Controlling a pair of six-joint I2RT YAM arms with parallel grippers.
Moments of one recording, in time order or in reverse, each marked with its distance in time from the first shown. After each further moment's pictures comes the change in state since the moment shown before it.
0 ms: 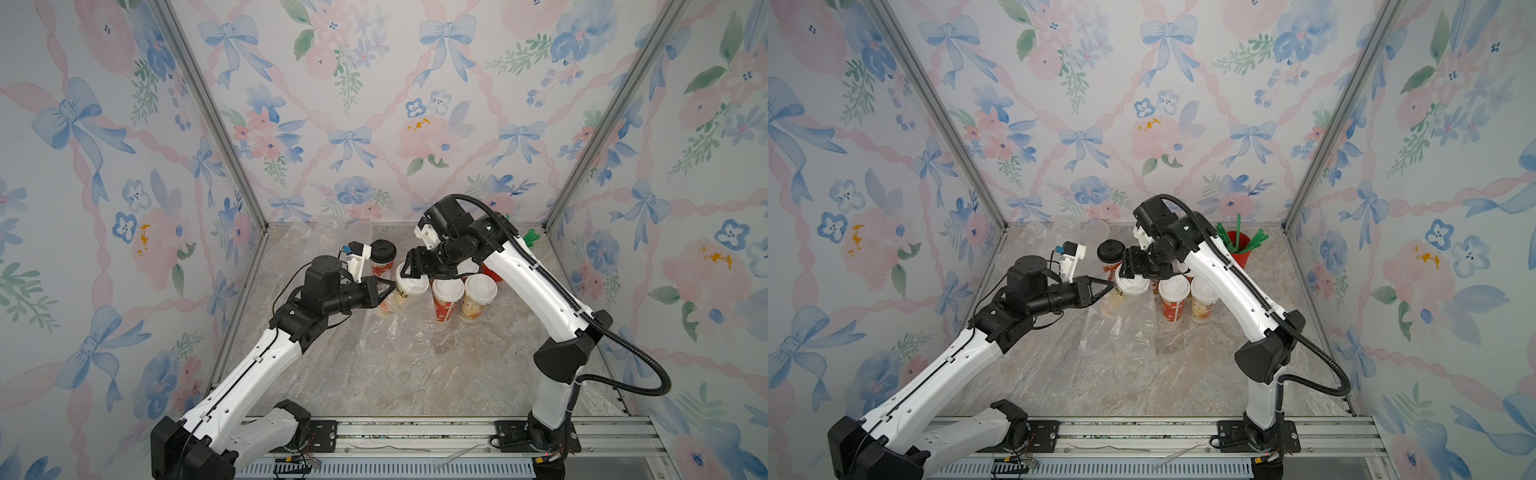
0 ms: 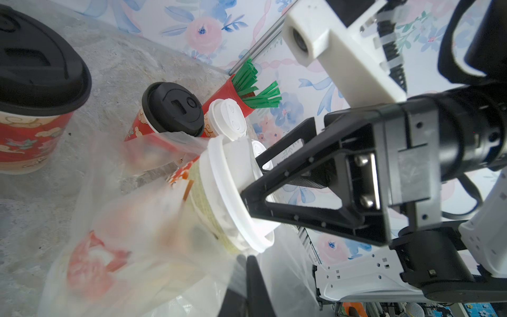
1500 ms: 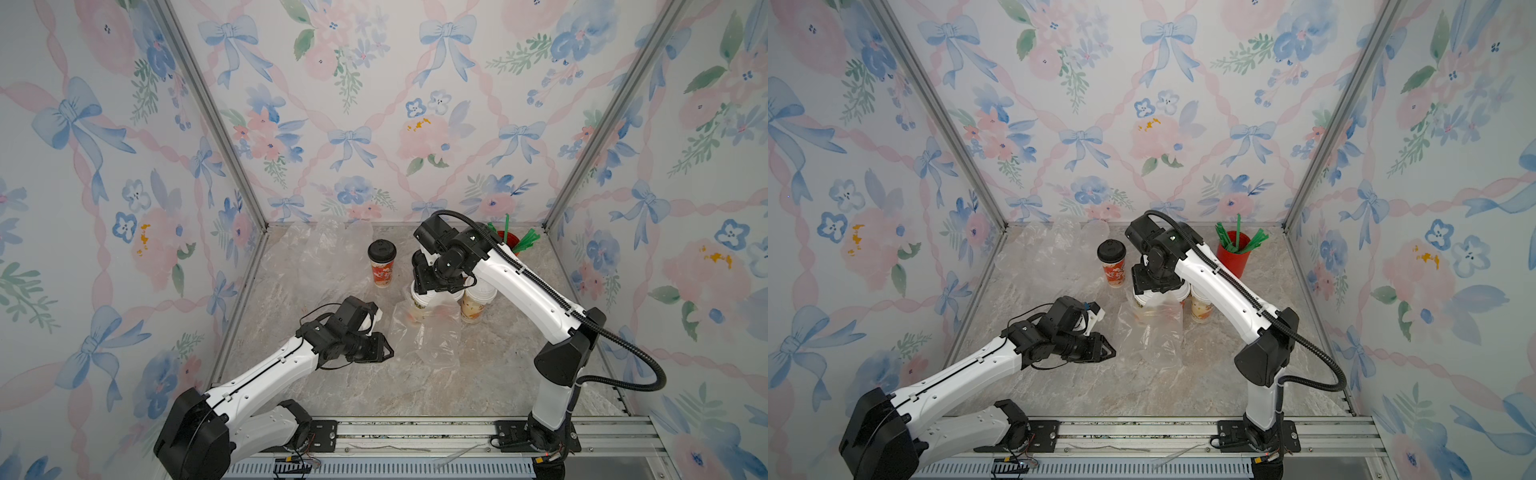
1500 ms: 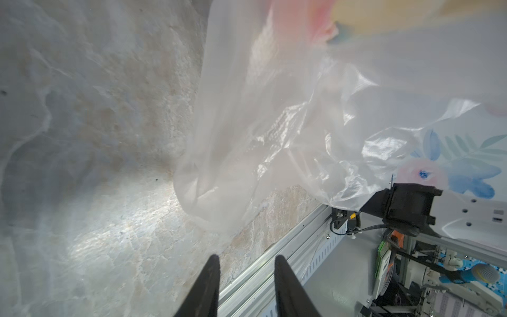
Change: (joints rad) left arm -0.177 0.088 -0.237 -0.317 -0.075 0.010; right arm 0.043 -0.018 -0.143 -0.056 0.238 -0.019
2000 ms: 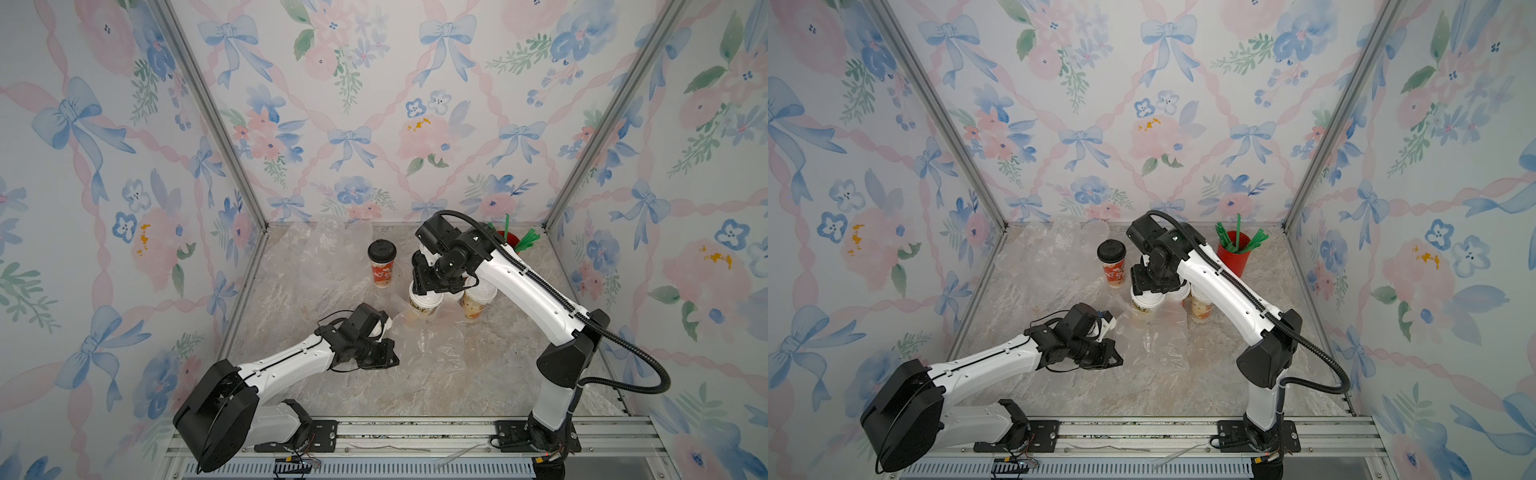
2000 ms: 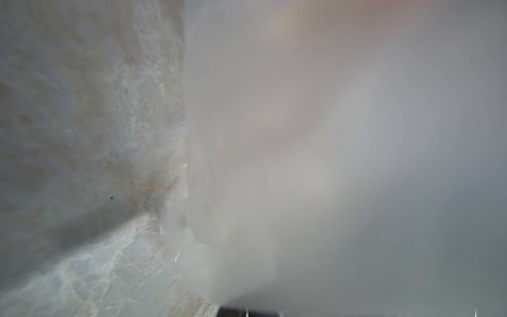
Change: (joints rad) left arm -0.045 0.126 -0.090 0.195 0.063 -0.040; right arm 0.000 -0.011 -0.005 0.003 -0.053 0.005
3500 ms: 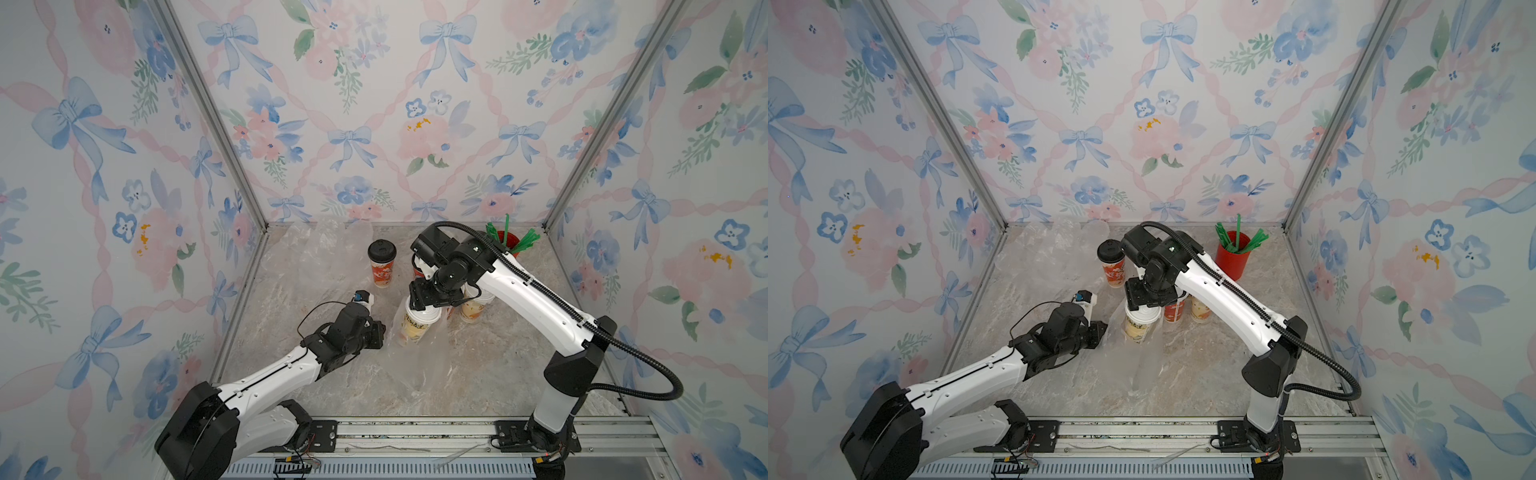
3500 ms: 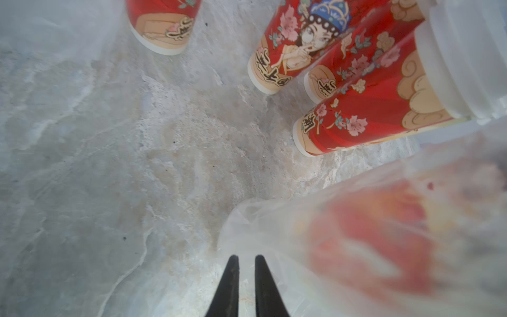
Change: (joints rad) left arm 0.069 -0.145 -0.085 0.240 -0.428 0.070; right arm 0.093 -0.052 -0.036 -0.056 -0.028 0.043
